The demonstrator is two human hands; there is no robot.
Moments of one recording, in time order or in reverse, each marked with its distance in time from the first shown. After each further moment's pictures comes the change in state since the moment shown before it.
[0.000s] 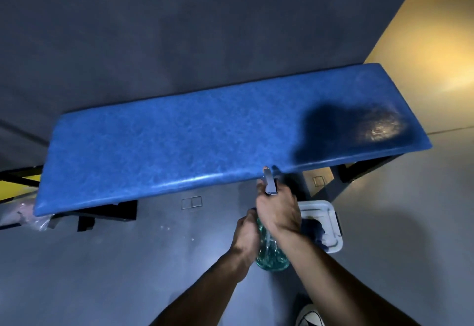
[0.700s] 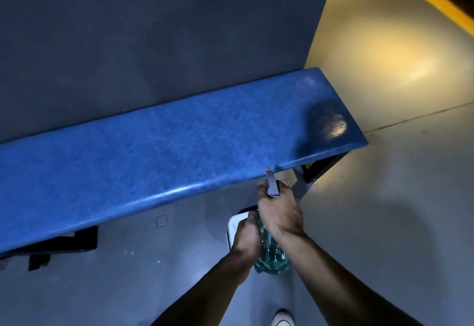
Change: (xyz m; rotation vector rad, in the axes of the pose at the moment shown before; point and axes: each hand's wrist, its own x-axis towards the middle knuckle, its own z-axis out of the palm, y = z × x) left_hand 0.016 -0.005 0.134 0.157 -0.101 0.023; right_hand 0.058 0.061 -0.115 0.068 0.085 0.033
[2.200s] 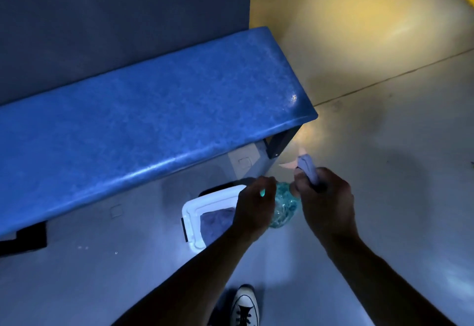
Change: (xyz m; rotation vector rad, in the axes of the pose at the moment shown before) left_hand 0.067 -0.004 0.177 0.366 0.016 0.426; right_hand 0.082 0.134 -0.159 0.124 0.270 -0.147
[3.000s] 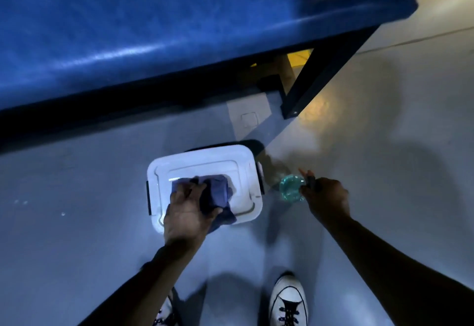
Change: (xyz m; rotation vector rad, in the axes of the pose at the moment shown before) left_hand 0.055 -0.306 0.011 0.704 0.214 -0.138; right_hand 0.099 0.304 0.148 -0.574 -0.318 0.190
